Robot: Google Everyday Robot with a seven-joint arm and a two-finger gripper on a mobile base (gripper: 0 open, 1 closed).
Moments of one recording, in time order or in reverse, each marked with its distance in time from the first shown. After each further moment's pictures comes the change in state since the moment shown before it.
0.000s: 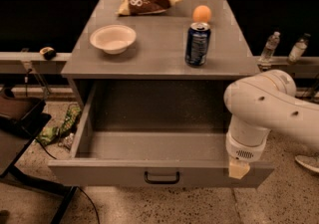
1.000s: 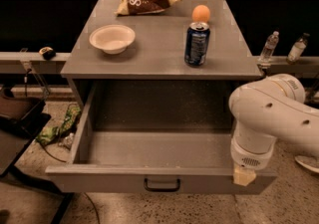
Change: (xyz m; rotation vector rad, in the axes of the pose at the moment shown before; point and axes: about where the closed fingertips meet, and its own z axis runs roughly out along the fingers) arm 0.012 0.018 -0.005 0.002 0.009 0.010
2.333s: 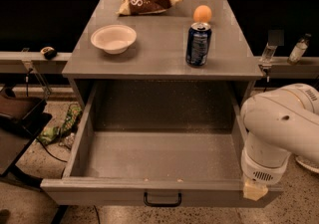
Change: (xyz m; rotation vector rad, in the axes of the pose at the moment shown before) arm 0.026 0.029 -0.003 -0.016 0.018 0.029
